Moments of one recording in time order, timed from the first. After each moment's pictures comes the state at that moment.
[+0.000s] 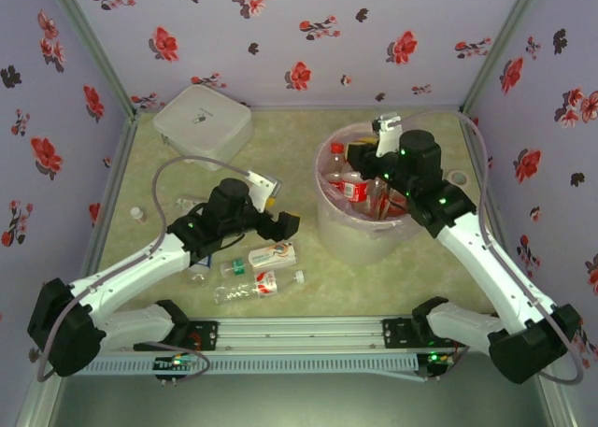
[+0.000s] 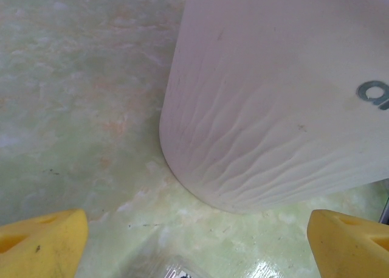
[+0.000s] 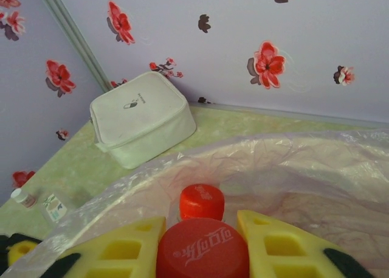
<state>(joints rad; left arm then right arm) -0.79 1.13 0.79 -0.17 0.17 -0.25 0.49 1.08 1.12 -0.34 -0.13 0.23</state>
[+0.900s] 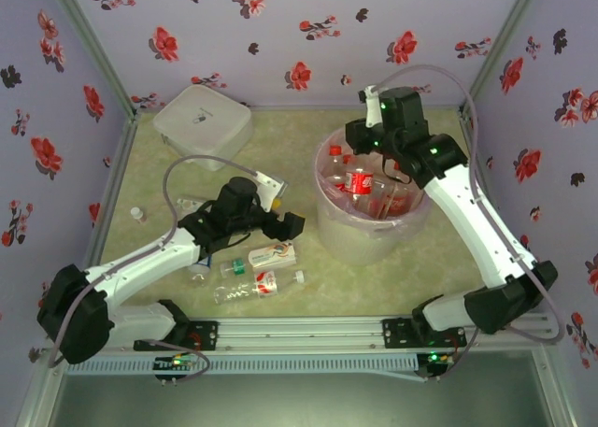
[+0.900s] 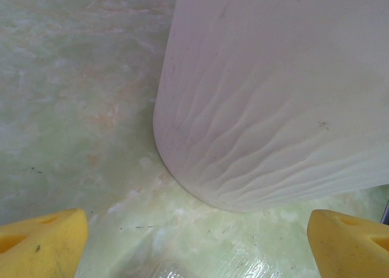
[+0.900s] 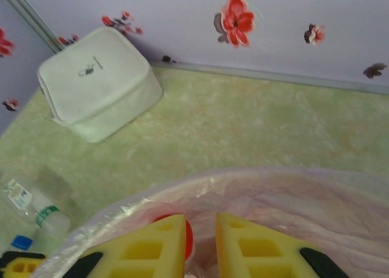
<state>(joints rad) -0.79 1.22 0.79 -0.13 0.20 -0.25 0.49 1.39 1.58 -0.76 -0.03 0.21</state>
